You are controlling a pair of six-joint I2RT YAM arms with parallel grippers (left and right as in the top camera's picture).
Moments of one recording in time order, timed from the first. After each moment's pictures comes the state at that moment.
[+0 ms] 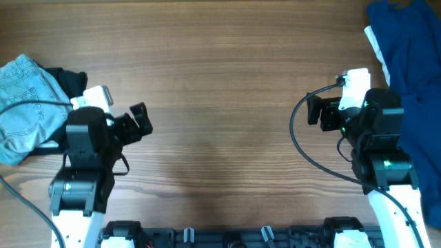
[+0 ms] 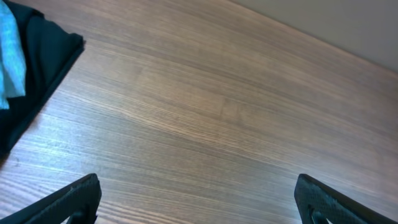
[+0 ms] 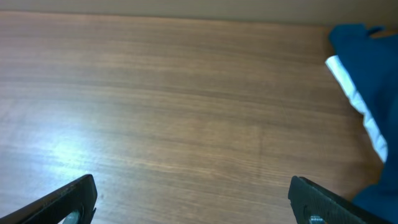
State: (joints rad) left arm -0.04 0.85 0.82 -0.64 -0.02 -0.38; right arm 0.02 0.96 0.80 -0.44 -0.08 -0.04
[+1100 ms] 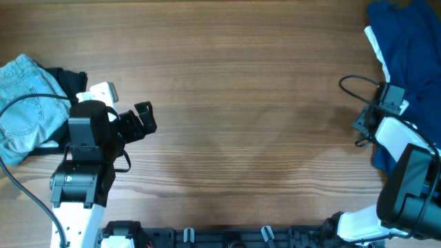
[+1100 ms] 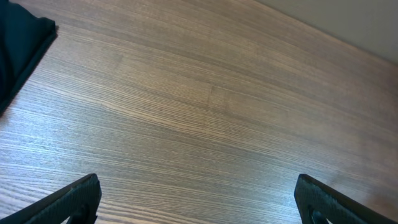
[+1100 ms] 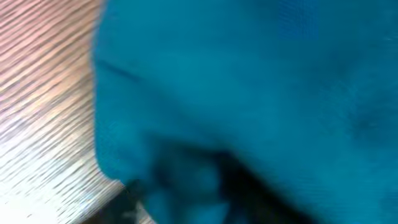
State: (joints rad) left arm -0.04 0.90 0.84 -0.65 0.05 -0.38; right arm -0.37 1.69 0.81 -0.28 0.35 0.27
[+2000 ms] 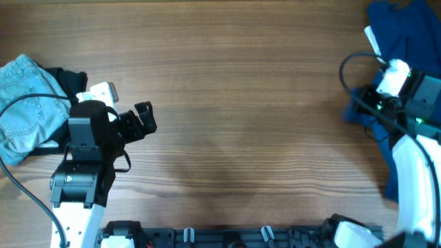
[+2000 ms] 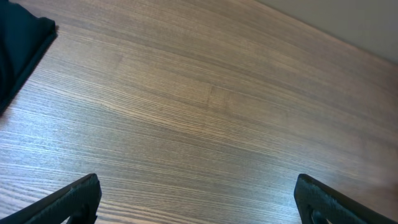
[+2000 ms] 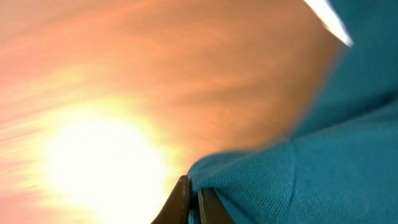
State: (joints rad) left arm -0.04 0.90 0.84 -0.65 0.05 -0.38; right arm -0.33 1.27 0.95 -0.48 -0.40 0.00
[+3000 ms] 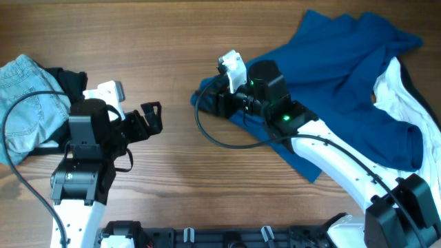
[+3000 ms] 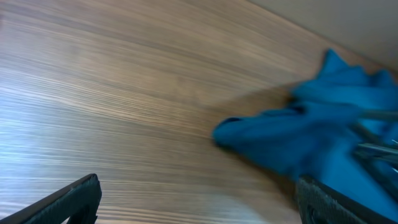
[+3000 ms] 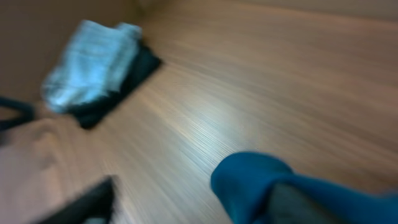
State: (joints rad) left arm -0.04 0.92 0.84 -0.62 0.21 -0.38; right arm 0.57 1.54 1.00 0.02 -0.35 0.19
